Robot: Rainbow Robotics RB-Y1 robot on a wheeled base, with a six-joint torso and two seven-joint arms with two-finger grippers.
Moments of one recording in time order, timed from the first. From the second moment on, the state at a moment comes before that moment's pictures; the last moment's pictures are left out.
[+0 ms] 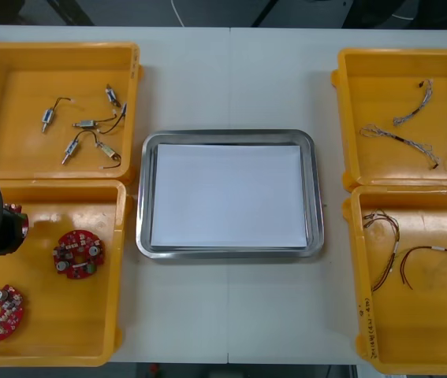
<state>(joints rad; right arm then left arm) 0.34 -0.84 -0.52 -2.07 -0.97 1.55 1.48 -0.05 0.74 0.15 -2.11 0.66 1.80 -0.99</state>
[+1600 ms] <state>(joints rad) -0.07 -0.86 -0.36 -2.40 -1.08 1.92 1.53 -0.67 0.85 -0.41 -2.29 0.98 1.91 -0.55</state>
